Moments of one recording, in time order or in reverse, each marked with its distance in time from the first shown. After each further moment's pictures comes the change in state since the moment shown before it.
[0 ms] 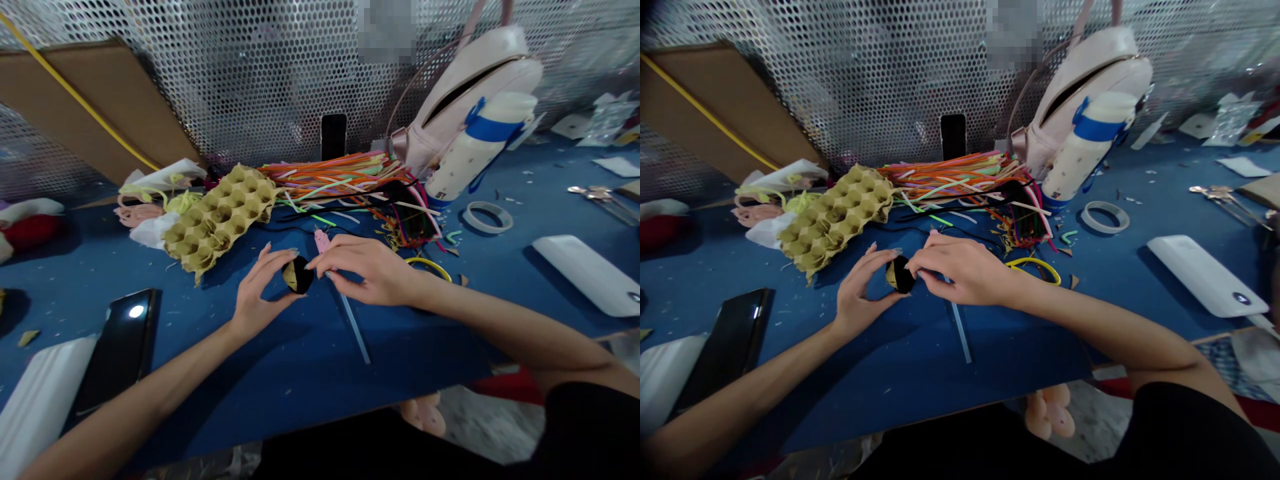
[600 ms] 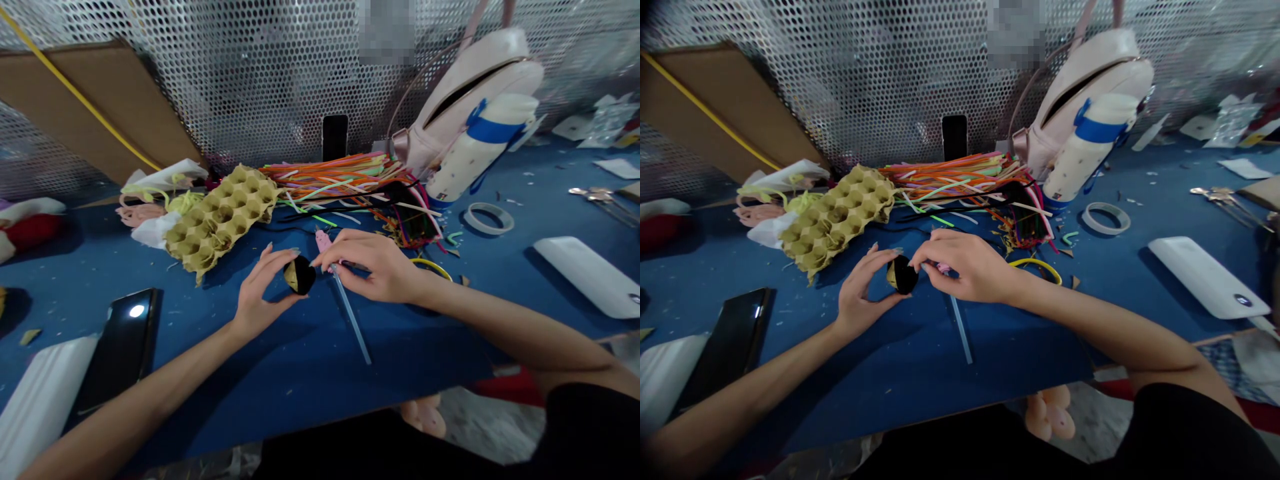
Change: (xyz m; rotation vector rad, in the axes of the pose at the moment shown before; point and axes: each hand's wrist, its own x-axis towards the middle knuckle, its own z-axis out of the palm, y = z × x) left_hand -0.001 0.000 0.000 -0.006 -0.005 -0.007; right_hand 0.001 0.001 -0.003 0.058 0.077 0.019
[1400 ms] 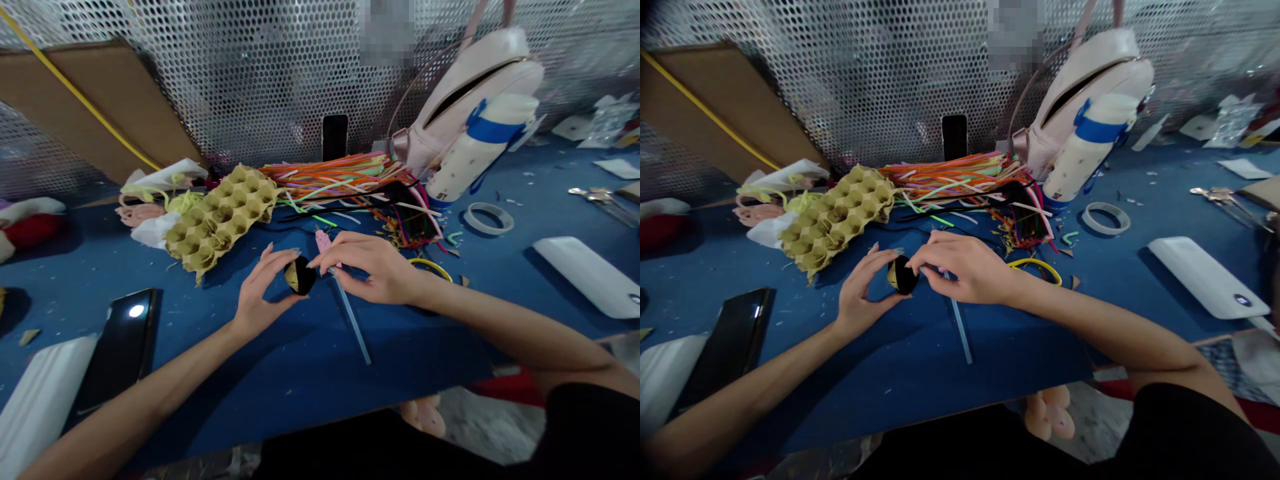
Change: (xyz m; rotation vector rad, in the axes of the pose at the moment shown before) left_hand 0.001 0.000 0.000 -0.002 -0.017 0.005; right_hand -0.001 0.000 0.002 0.005 -0.010 -0.017
